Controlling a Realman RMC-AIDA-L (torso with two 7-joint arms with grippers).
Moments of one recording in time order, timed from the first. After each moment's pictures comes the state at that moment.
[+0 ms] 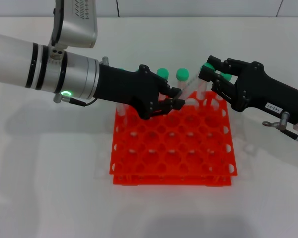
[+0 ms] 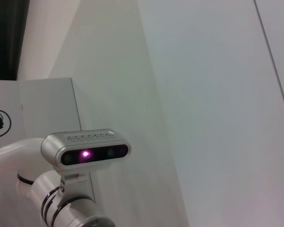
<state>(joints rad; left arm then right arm) -0.77 -2.06 1.10 0.63 1.93 1.41 -1.39 0.64 2.03 -0.69 -0.06 -1.52 -1.60 0.82</state>
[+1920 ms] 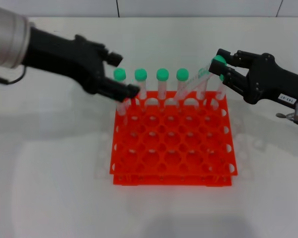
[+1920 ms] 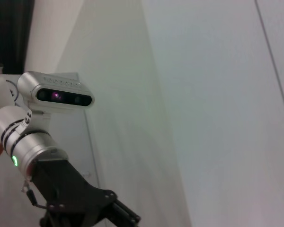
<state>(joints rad) -0.55 -2.05 1.10 1.51 2.14 1.72 -2.17 0.62 2.02 -0.73 -0.19 -1.52 -1.62 0.93</state>
